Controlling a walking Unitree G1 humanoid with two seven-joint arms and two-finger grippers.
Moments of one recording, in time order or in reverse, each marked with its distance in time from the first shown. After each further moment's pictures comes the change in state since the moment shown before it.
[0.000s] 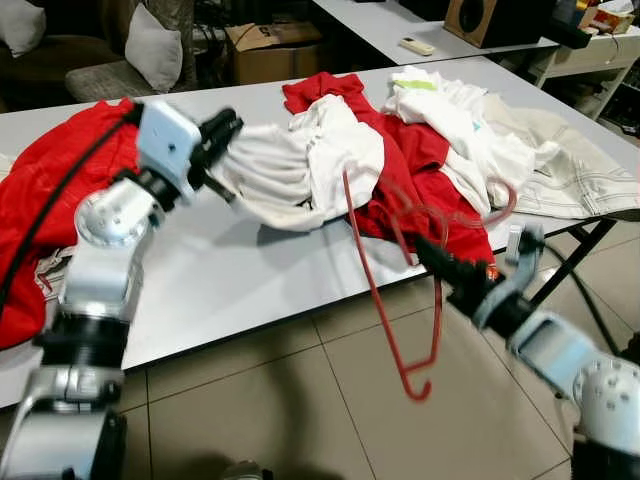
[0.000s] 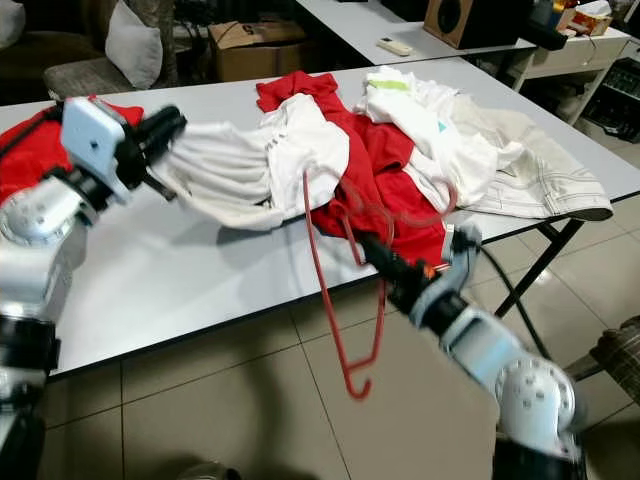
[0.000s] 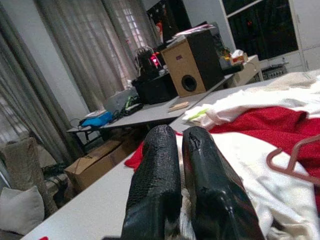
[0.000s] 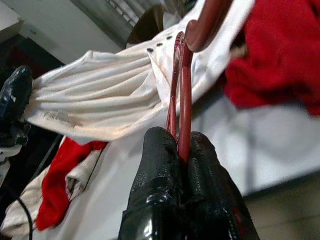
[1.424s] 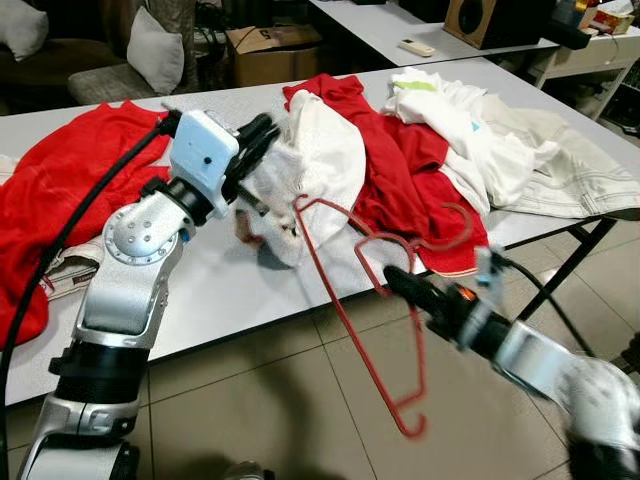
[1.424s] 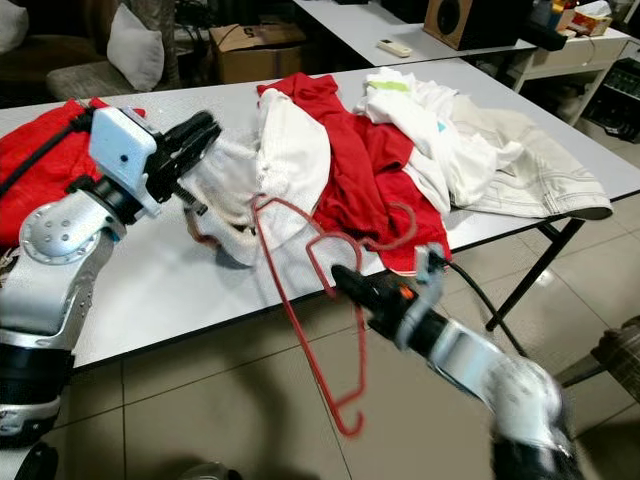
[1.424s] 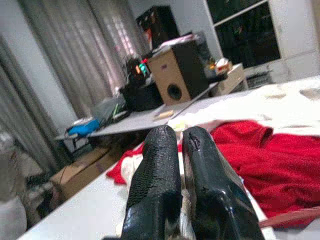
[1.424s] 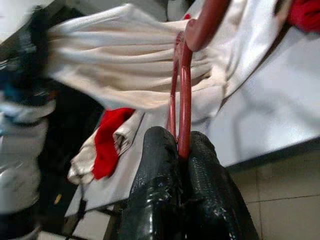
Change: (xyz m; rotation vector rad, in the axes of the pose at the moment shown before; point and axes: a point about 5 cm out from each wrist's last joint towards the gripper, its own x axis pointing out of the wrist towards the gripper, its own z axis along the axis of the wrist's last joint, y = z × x) left arm 0.003 -0.028 0.022 -0.025 -0.017 -0.024; right arm 0.002 -0.003 -0.022 0.112 0.179 0.191
